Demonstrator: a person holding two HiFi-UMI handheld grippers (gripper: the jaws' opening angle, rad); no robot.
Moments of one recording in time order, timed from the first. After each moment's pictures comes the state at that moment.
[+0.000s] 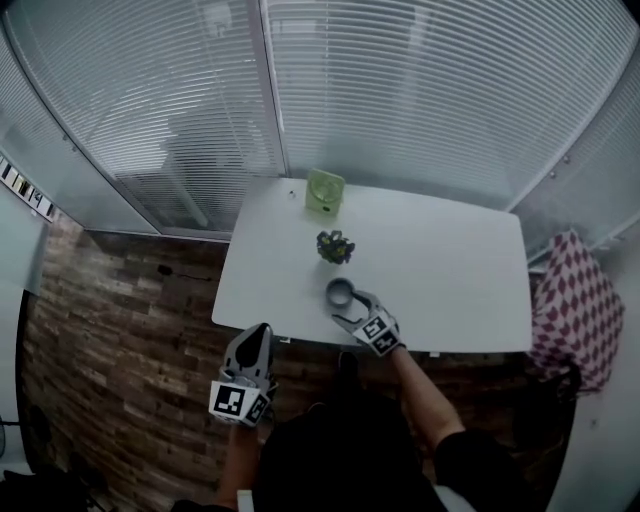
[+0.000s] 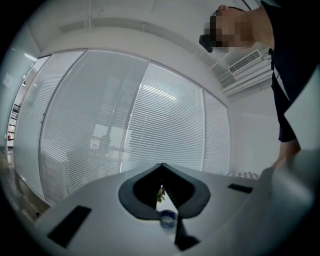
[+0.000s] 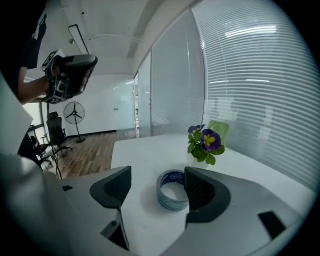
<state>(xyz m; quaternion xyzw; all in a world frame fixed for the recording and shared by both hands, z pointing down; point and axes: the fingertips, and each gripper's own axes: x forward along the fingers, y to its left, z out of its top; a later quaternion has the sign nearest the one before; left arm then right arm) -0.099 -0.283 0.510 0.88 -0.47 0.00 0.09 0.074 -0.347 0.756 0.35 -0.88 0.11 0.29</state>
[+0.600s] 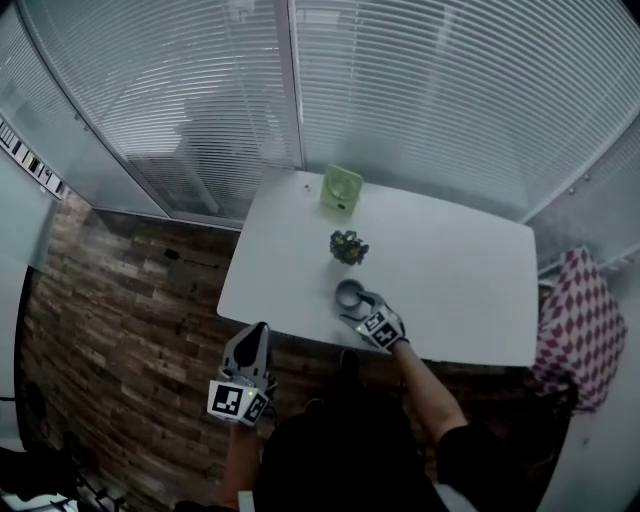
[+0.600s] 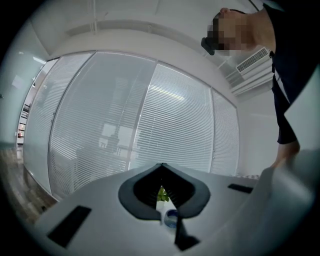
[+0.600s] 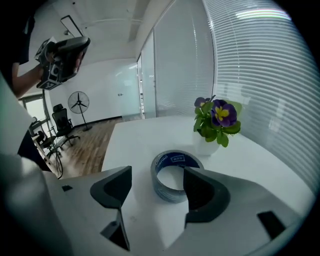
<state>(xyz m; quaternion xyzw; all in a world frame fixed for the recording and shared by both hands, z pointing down) -0.120 -0.287 0.518 0.86 -0.51 -0.01 0.10 0.071 -0.356 0.802 0.30 -0.87 0.14 0.37</state>
